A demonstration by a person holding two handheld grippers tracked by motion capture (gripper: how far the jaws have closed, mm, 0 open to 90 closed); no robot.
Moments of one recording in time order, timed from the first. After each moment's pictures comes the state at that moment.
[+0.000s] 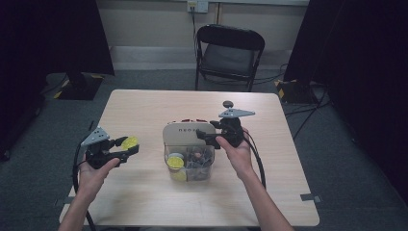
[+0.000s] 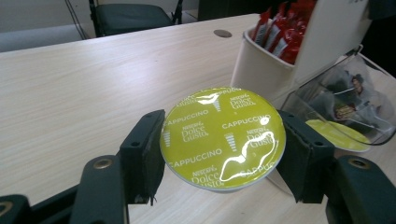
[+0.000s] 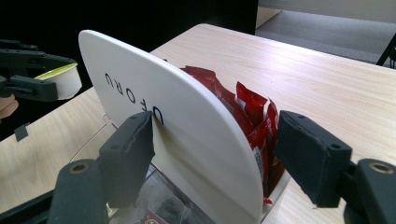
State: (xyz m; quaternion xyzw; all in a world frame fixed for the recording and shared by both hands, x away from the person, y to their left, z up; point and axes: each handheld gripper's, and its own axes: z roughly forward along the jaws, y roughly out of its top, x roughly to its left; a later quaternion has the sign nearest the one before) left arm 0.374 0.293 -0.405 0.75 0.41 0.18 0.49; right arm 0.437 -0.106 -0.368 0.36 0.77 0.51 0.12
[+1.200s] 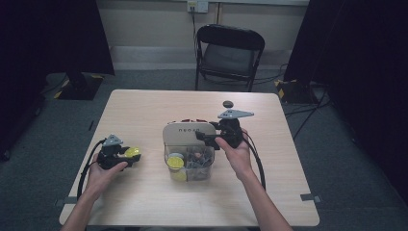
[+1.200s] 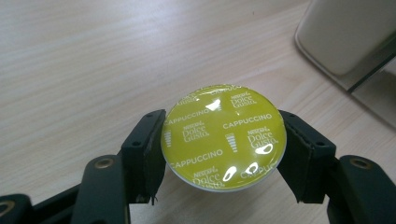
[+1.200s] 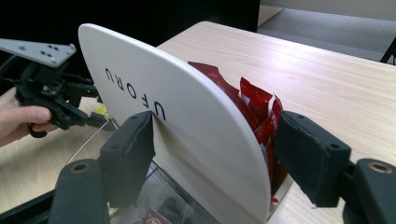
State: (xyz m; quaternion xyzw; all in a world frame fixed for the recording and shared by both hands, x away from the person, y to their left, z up) left arm 0.412 0.294 -0.480 0.80 0.44 0.16 0.37; right arm 0.436 -0.104 -0.371 0.36 0.78 0.51 0.11
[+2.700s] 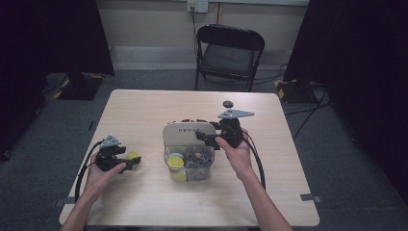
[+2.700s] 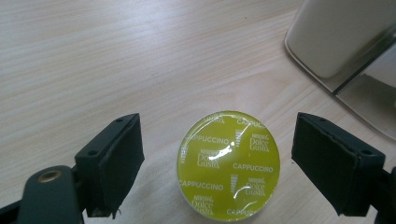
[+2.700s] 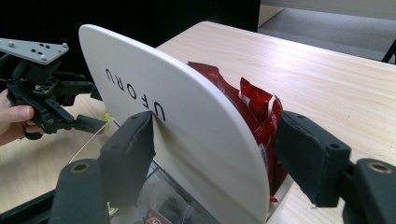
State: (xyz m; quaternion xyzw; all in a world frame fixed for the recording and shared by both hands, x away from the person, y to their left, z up) left arm 0.403 0.298 -0.472 0.78 0.45 0.15 0.40; right arm 0.437 -0.104 -0.370 0.35 0.78 0.51 0.11
